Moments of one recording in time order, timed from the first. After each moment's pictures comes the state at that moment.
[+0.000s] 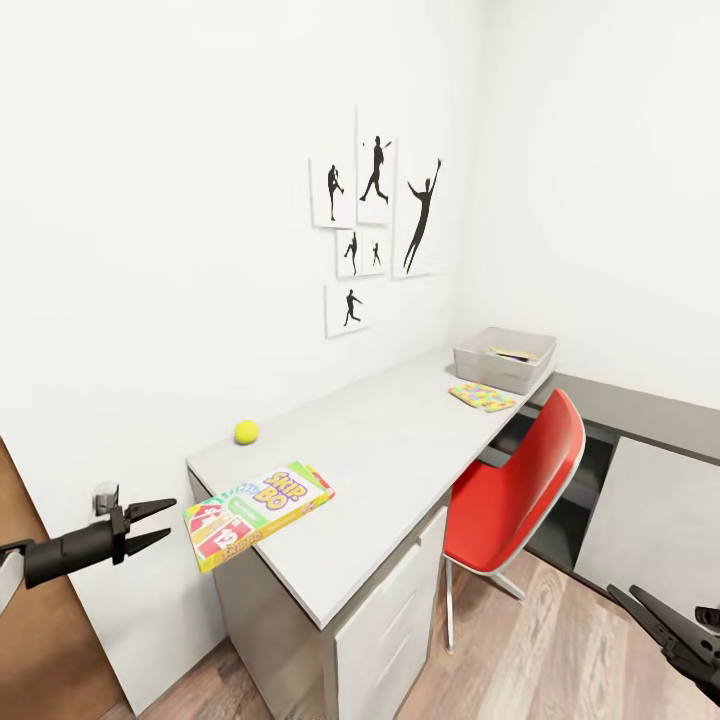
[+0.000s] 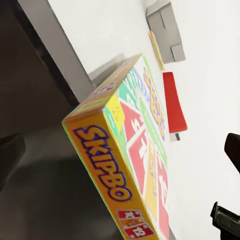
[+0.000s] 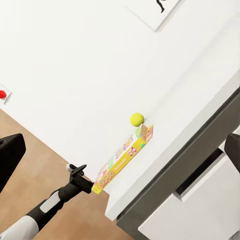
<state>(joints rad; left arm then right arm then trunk) -0.59 0.49 0.29 -0.68 0.38 0.99 -1.19 0.13 -0.25 -0.65 -1.51 -0.79 0.81 1.21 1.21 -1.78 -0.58</state>
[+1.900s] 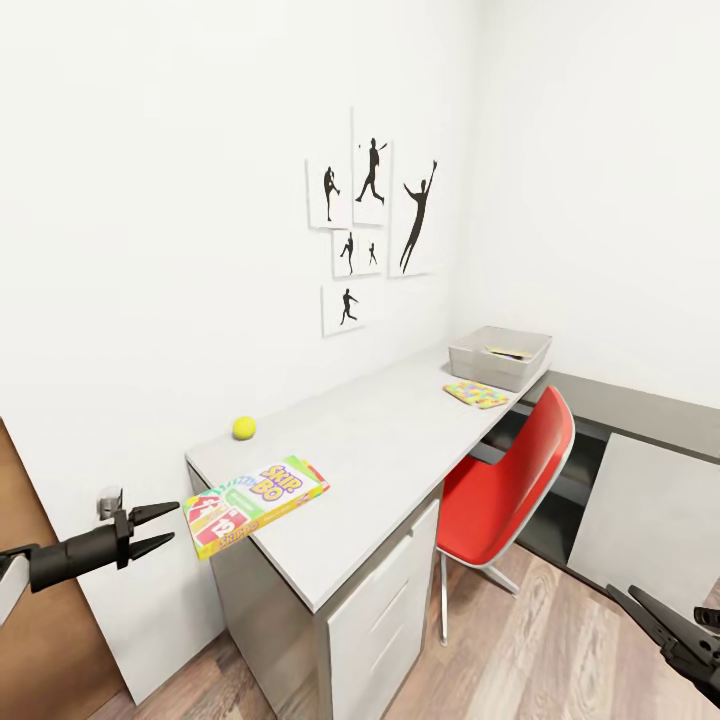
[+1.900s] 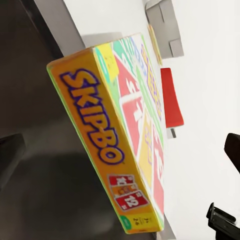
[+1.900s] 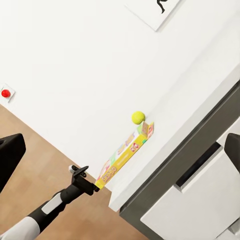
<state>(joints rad) -0.59 0.47 0.30 -0.65 0.38 0.99 -1.18 0.13 -0.24 -0.65 -1.51 -0.79 0.81 1.21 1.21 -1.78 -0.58</state>
